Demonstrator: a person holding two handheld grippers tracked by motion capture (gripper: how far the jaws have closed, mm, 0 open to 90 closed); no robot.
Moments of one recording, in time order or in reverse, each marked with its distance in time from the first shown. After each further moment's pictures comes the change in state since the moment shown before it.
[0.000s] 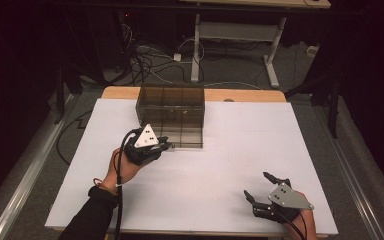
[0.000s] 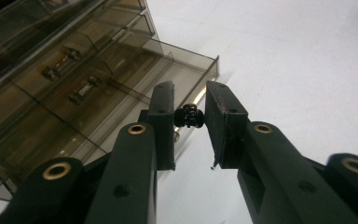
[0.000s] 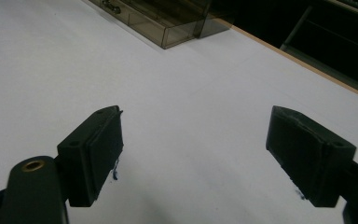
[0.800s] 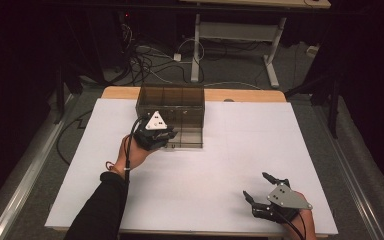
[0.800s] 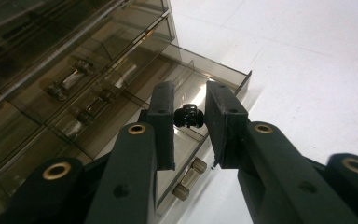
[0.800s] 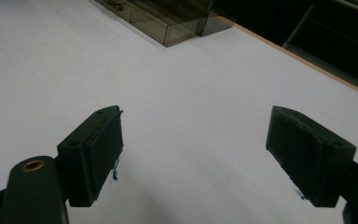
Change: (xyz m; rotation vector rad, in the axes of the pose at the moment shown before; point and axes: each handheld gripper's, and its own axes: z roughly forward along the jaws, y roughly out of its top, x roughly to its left) left arm 0.027 0.018 0.036 0.046 -0.015 -0.055; right arm 0.001 -0.001 0.001 0.007 0.008 -0.001
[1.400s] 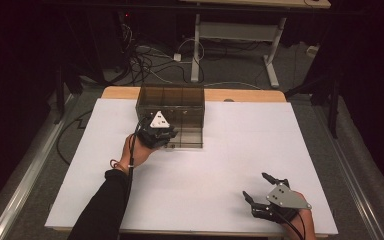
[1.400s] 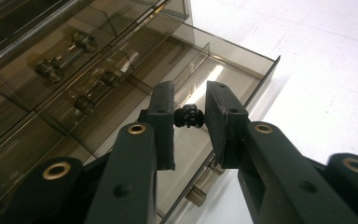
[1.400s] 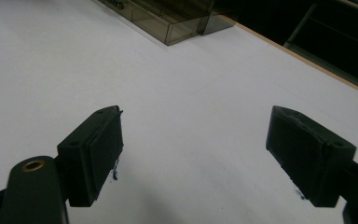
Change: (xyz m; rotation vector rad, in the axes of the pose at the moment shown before) left arm 0.010 -0.008 0.022 0.040 0.014 -0.031; right arm 0.001 0.000 0.001 0.005 0.001 -0.005
